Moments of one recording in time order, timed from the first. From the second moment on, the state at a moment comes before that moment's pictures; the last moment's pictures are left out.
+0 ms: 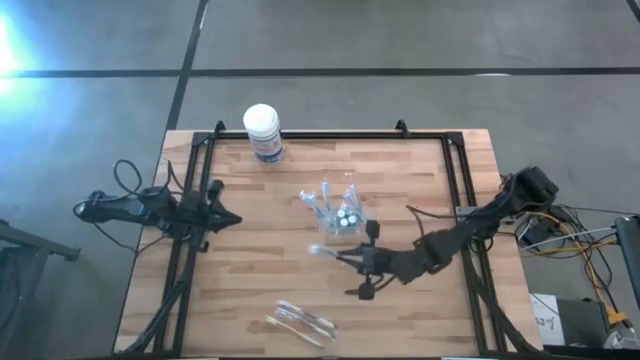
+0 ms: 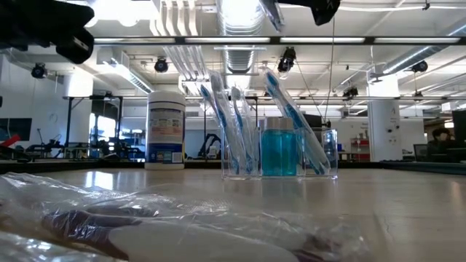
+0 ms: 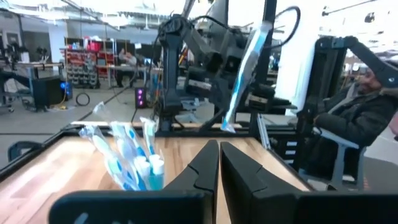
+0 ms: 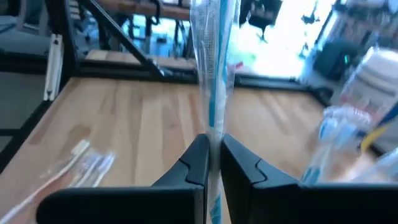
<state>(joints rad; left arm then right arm) -0.16 0.08 0.17 -0.03 -0.02 -0.07 0.51 1.53 0.90 0.32 0.66 0.08</state>
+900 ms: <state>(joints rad) -0.16 0.67 0.18 0.49 -0.16 0.00 0.33 1.64 0.64 0.91 0.50 -0.18</state>
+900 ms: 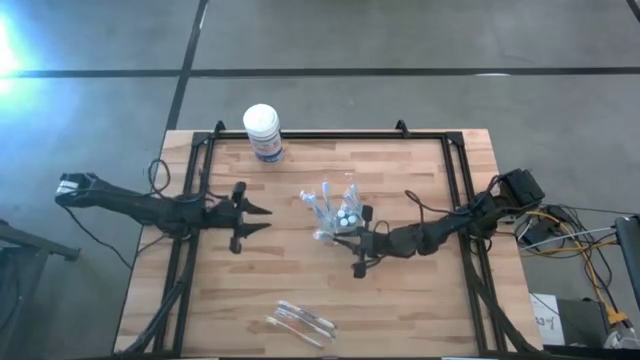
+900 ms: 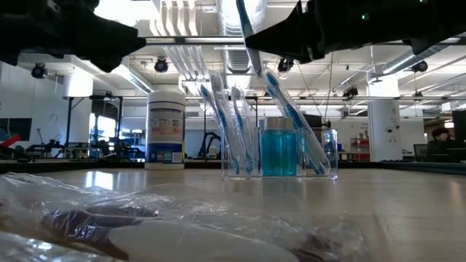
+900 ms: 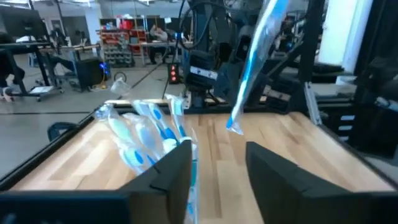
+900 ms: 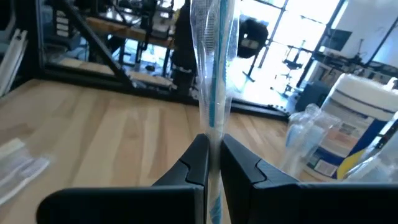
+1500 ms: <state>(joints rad) -0.16 1.15 0.41 0.96 -0.11 0.11 0.30 1.64 0.64 0.99 0.50 -0.21</state>
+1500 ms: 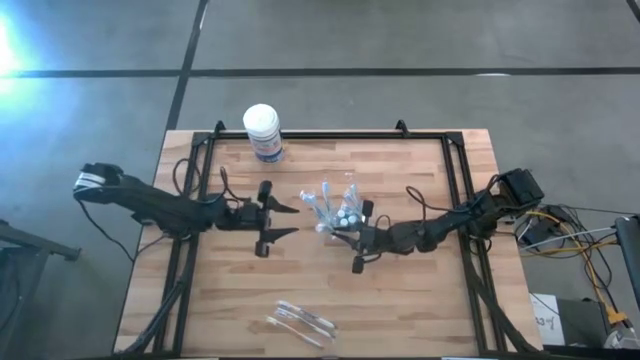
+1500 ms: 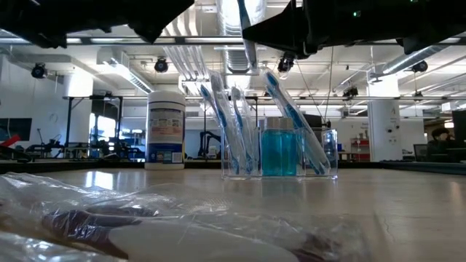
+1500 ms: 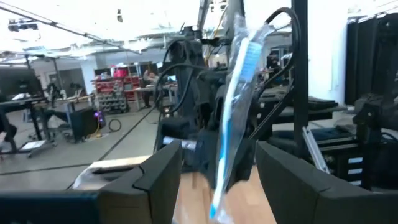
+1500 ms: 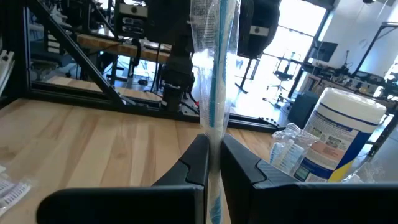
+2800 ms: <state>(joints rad) -0.16 1.49 0.71 0.94 -0.02 0.10 0.31 1.65 0.64 1.02 0.49 -0.20</state>
